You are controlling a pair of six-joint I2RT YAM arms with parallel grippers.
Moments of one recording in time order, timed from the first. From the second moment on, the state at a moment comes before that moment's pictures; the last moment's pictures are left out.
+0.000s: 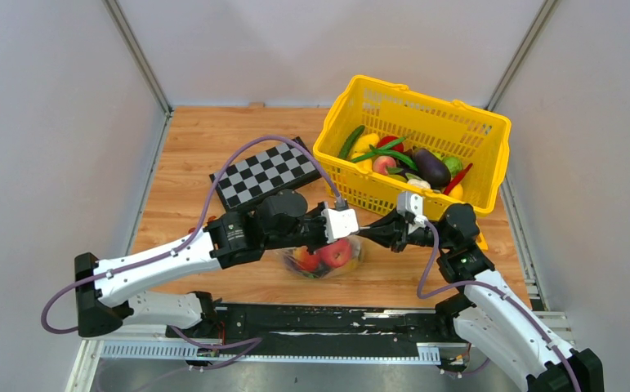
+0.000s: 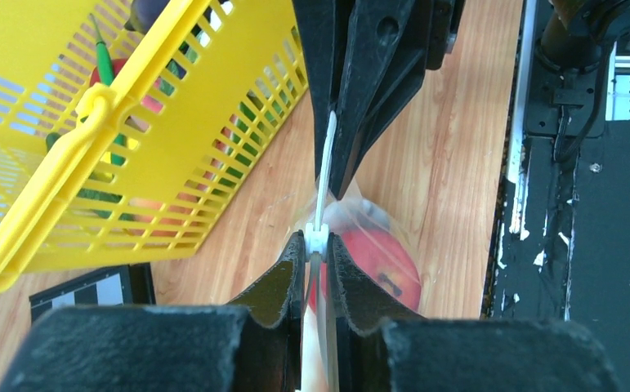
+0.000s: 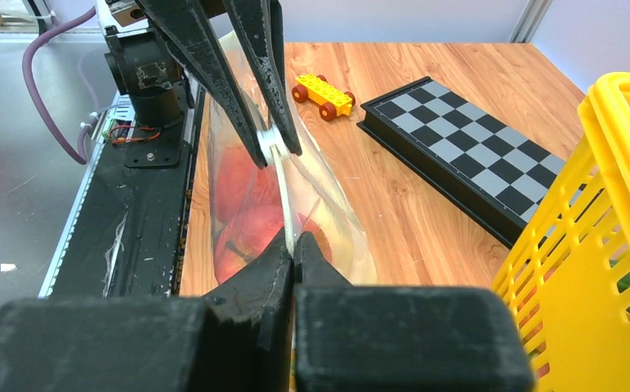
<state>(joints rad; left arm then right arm) -1.17 1.16 1.11 -0.36 0.06 0.33 0.42 0.72 0.42 0.36 -1.00 -0.04</state>
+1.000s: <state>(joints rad) -1.15 1.02 1.02 -0.45 -0.06 0.27 0.42 0.75 0.52 0.17 -0.93 -0.07</state>
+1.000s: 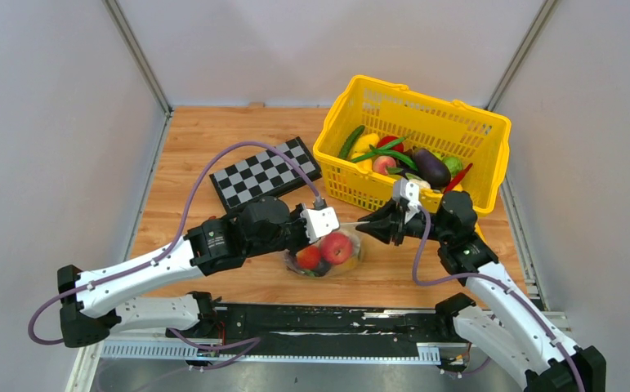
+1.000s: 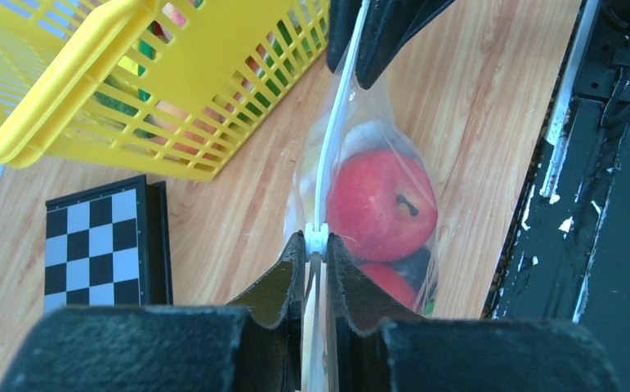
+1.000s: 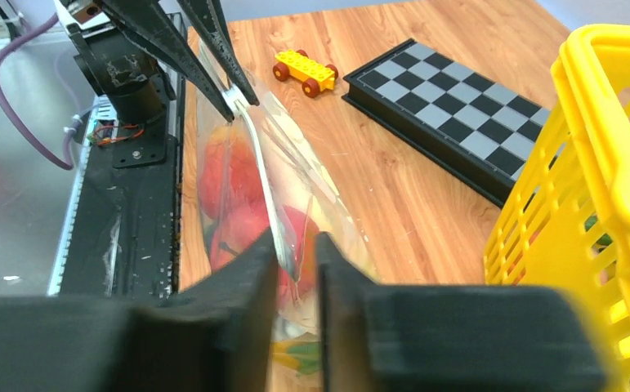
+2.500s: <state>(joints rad) -1.15 1.03 1.02 -0.45 -0.05 0.26 0.48 0.84 0.93 -0.37 -0.96 -0.31</state>
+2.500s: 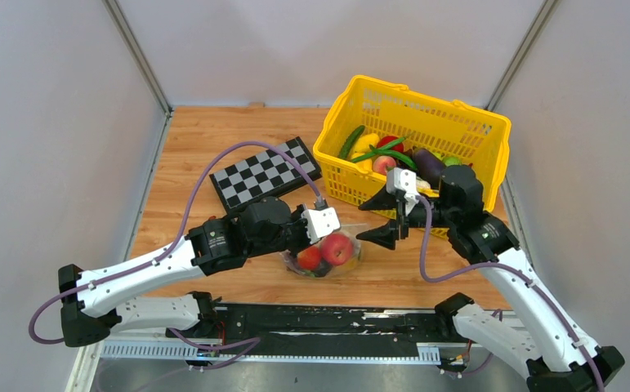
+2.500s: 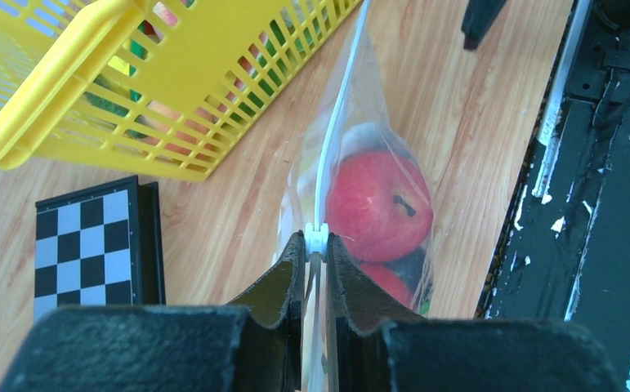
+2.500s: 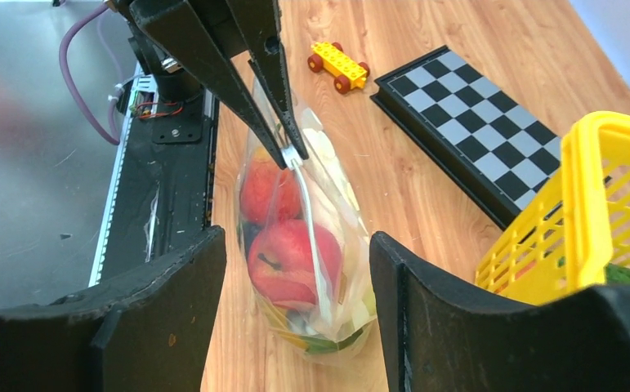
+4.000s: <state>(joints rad) -1.14 0.89 0.98 -0.54 -0.12 0.21 0.67 0.88 0.80 -0.18 -0.61 -0.29</state>
